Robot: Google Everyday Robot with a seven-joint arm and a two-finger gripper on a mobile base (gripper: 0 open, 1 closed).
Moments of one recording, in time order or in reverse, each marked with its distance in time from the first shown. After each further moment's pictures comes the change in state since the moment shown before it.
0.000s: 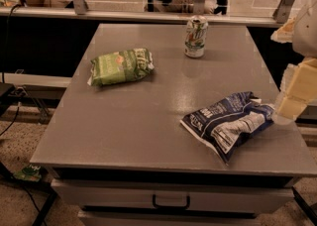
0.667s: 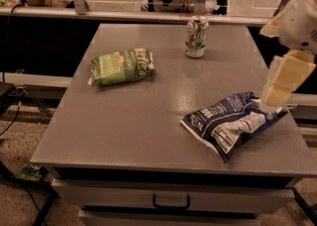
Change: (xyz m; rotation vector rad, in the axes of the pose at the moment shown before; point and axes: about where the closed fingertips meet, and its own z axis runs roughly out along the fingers) arm -0.015 -0.021 0.012 0.001 -0.030 -0.014
